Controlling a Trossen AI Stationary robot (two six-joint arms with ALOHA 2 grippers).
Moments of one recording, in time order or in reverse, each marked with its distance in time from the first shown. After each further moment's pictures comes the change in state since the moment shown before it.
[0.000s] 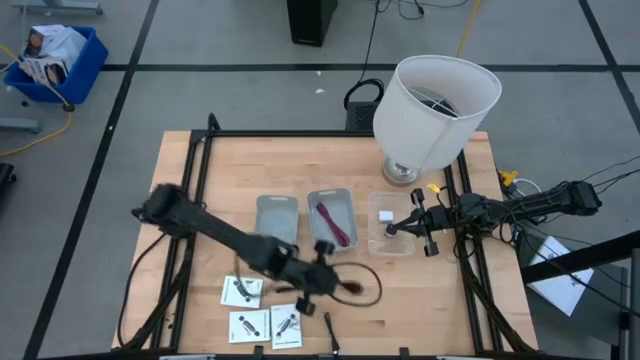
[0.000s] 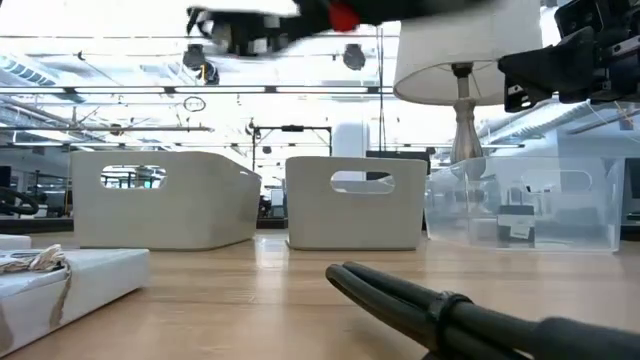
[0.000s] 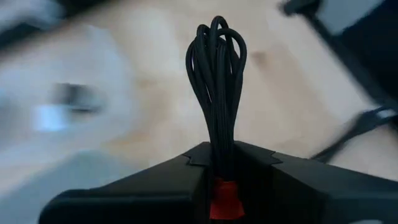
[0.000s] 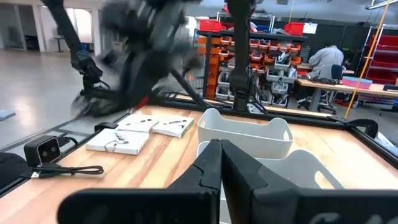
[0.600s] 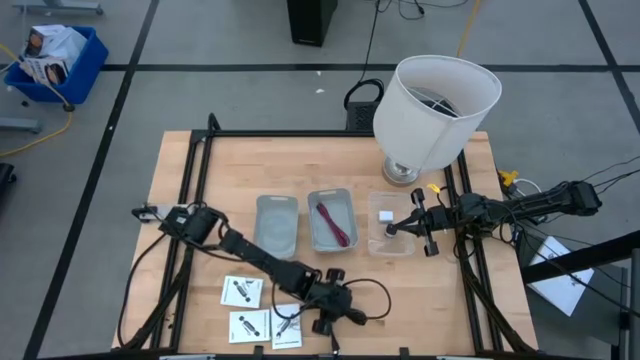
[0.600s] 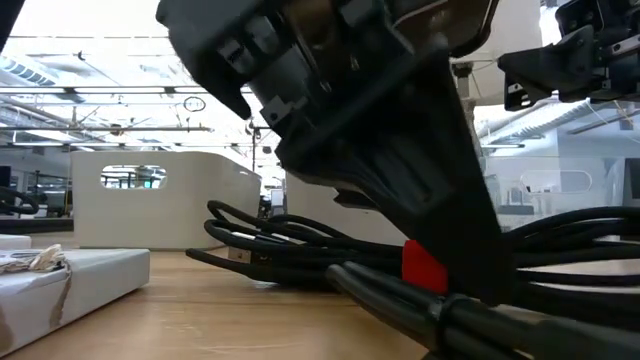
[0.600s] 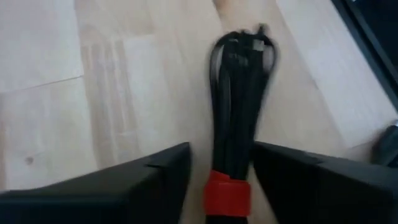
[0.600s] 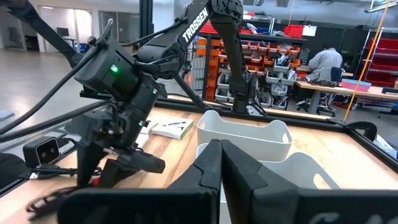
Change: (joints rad) left arm -0.028 0.386 0.005 0.273 0.231 -0.279; right arm 0.000 0.000 0.000 0.007 0.000 -0.007
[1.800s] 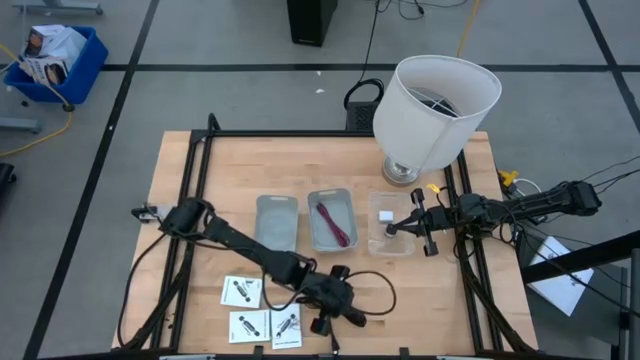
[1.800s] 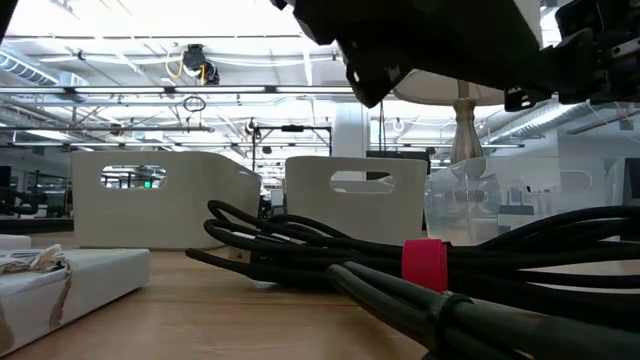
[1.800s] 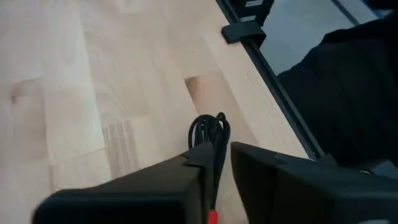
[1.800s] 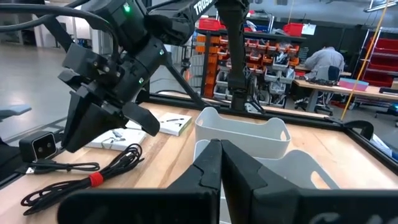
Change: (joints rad) left arm 0.020 -0.152 -0.004 0.068 0.060 0.064; right arm 0.000 0.000 0.000 -0.014 0.007 -0.012
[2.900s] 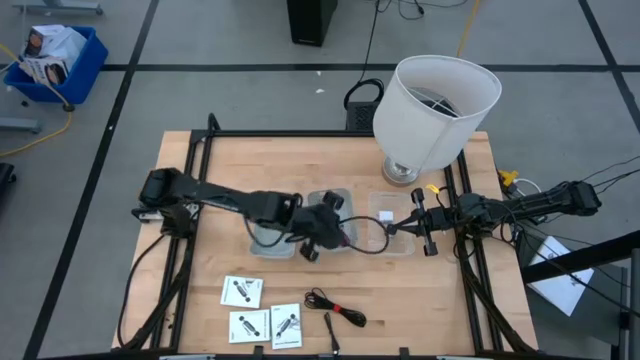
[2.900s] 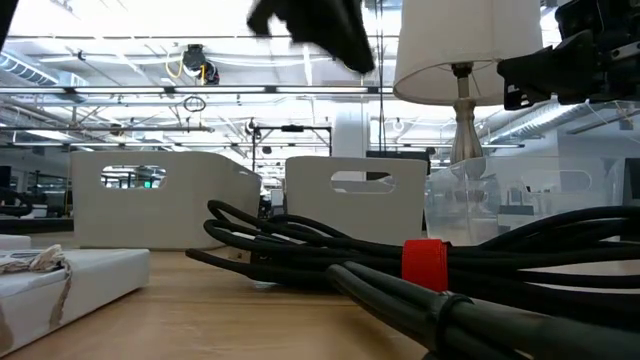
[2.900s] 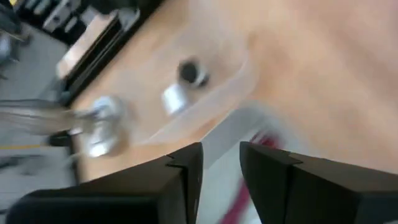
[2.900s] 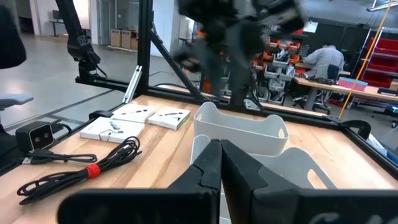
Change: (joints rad) left arm 0.252 -0.299 0.002 -0.398 -0.269 0.676; right arm 0.000 -0.006 0.003 -0.047 0.002 -0.032
